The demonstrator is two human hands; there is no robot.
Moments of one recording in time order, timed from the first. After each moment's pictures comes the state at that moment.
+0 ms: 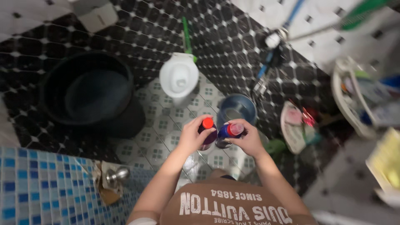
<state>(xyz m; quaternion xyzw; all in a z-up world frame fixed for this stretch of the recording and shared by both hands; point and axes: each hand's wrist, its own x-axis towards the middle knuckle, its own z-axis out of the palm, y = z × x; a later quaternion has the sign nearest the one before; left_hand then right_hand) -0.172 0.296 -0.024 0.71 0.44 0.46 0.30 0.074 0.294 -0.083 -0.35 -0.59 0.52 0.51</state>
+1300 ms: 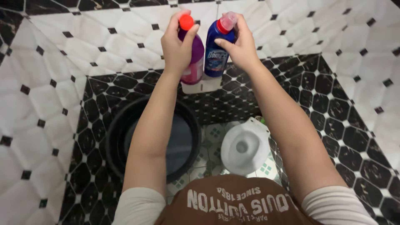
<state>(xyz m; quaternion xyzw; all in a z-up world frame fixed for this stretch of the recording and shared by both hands) -0.628 0.860 0.156 0.55 0.47 0.69 -0.07 -0.459 1.000 0.134 -0.02 -0.77 0.44 0.46</state>
